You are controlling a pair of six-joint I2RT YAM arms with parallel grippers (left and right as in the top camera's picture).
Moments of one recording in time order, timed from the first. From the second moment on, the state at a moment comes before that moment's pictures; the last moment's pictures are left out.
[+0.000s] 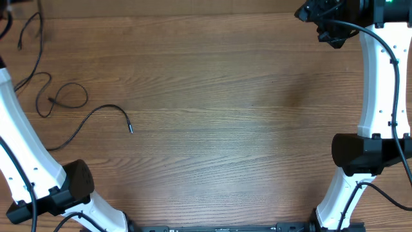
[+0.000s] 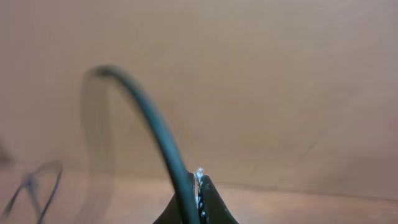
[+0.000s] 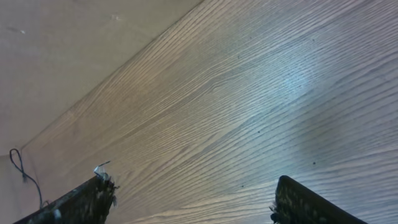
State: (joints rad) left arm 0.36 1.89 2.63 -1.02 0.44 -0.14; right arm -0.01 2.10 2.54 -1.45 -0.21 0.59
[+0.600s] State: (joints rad) left arm 0.36 2.21 2.62 -1.40 -0.07 -0.24; right arm 0.04 2.10 2.54 -1.50 -0.20 0.54
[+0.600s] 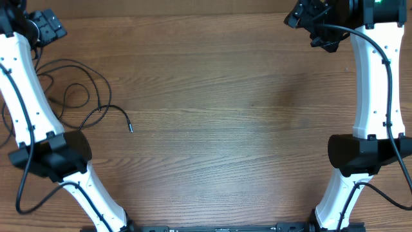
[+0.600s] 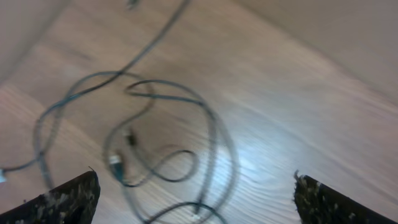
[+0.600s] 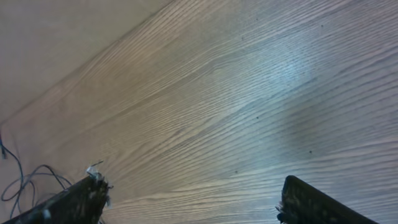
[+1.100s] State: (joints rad) left arm 0.19 1.70 2.63 -1.69 0.24 -0.20; right arm 0.04 1.86 2.53 -1.63 -0.11 0.38
